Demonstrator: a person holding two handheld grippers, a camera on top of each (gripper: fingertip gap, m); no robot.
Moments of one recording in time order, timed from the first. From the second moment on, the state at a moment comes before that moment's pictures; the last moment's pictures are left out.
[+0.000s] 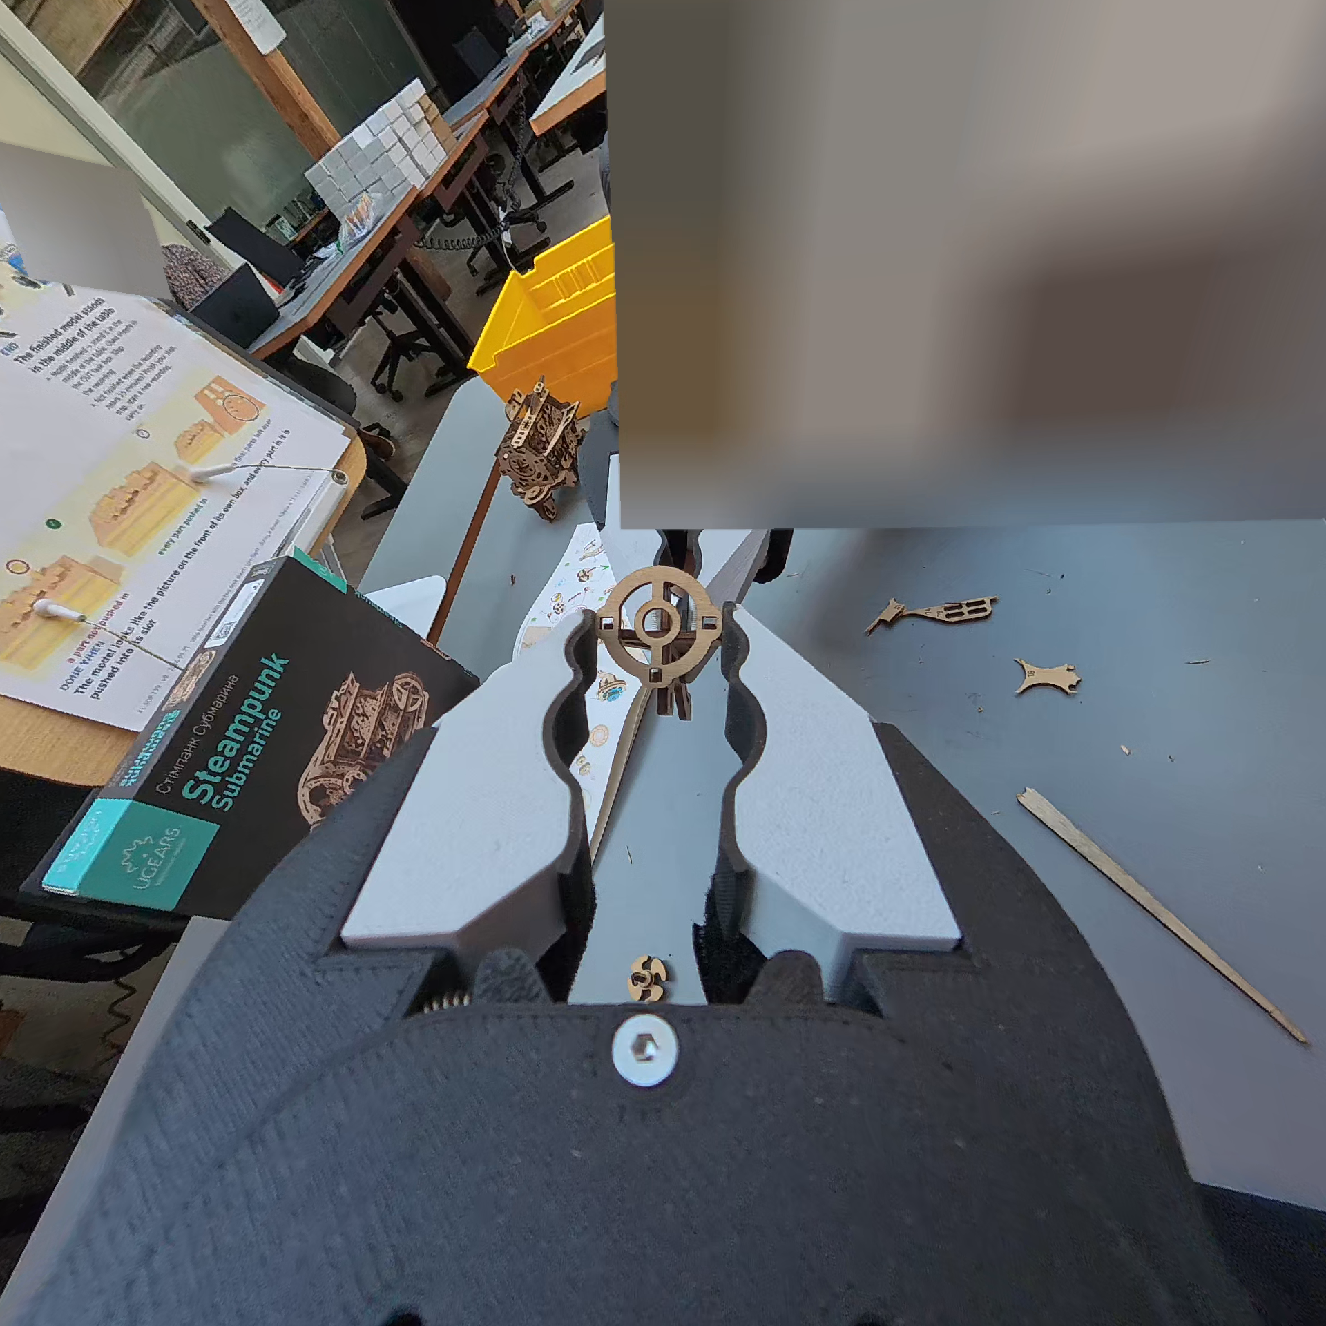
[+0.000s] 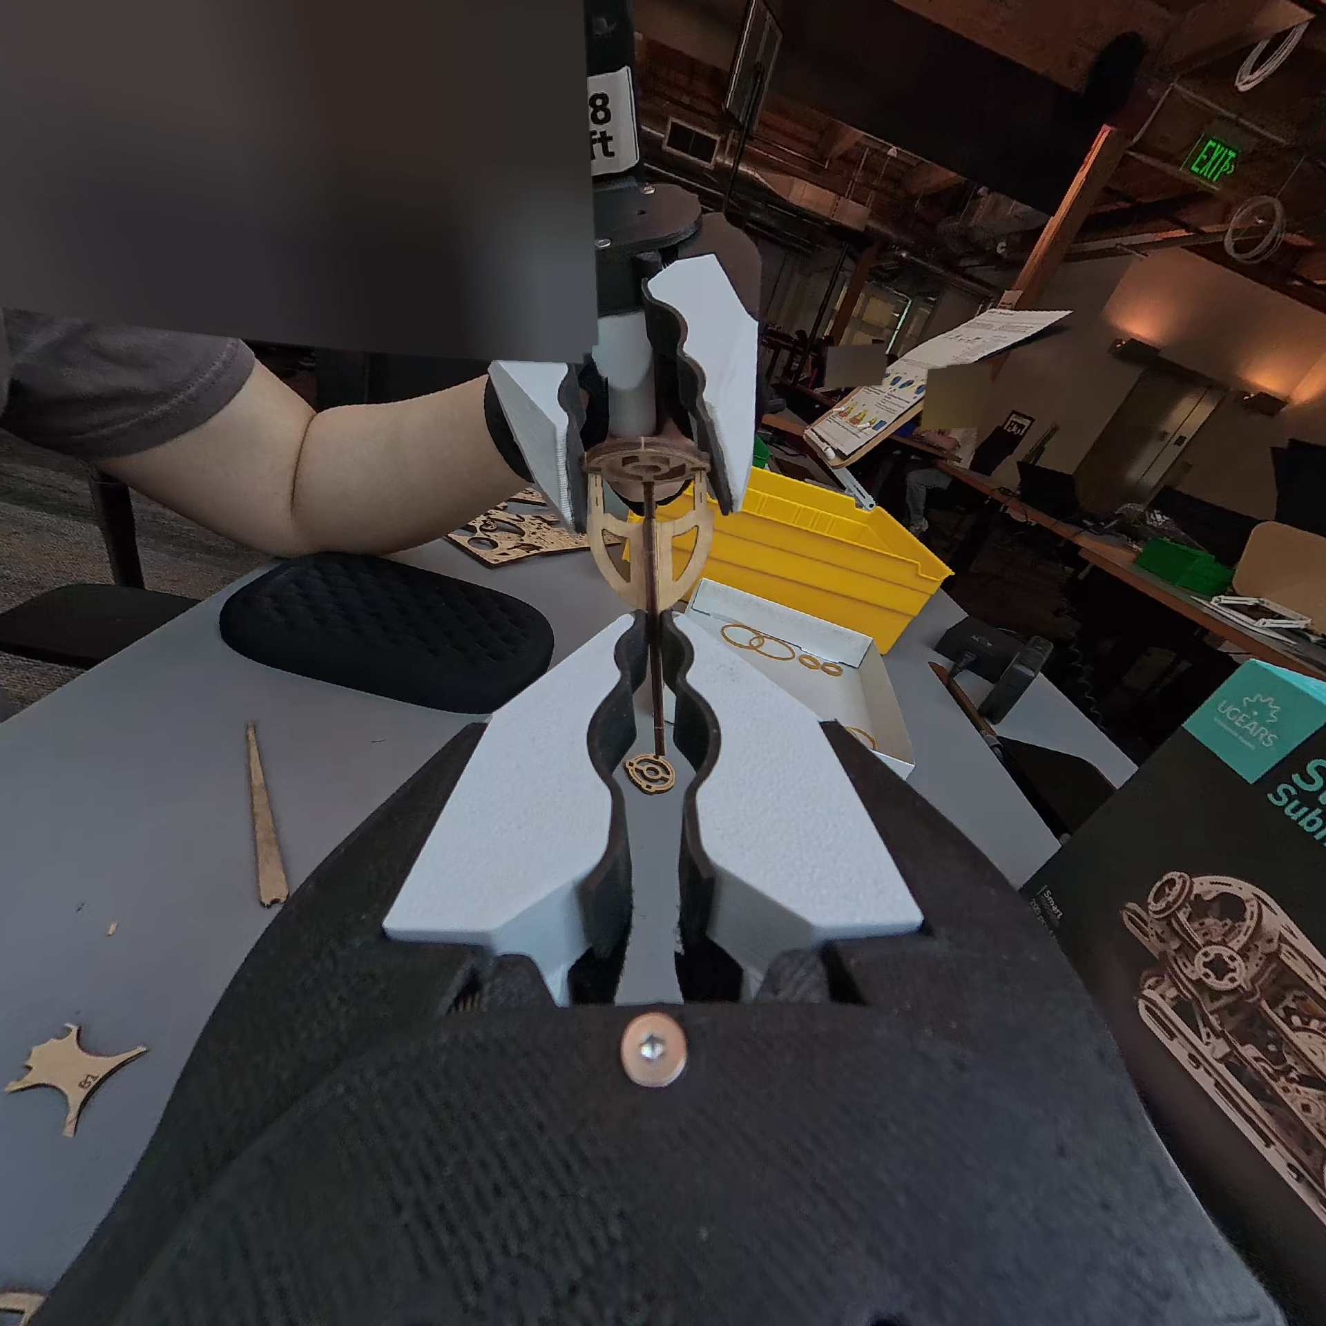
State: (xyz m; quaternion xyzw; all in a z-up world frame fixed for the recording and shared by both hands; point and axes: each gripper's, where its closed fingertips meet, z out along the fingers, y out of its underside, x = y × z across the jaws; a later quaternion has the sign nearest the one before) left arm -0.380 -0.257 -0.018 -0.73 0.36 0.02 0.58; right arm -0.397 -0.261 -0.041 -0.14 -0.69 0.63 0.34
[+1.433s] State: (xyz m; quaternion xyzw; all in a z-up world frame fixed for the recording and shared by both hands) left arm -0.369 -0.260 0.008 -0.70 0.35 0.00 0.63; right arm -0.387 -0.266 -0.016 -0.13 -0.66 0.64 0.37
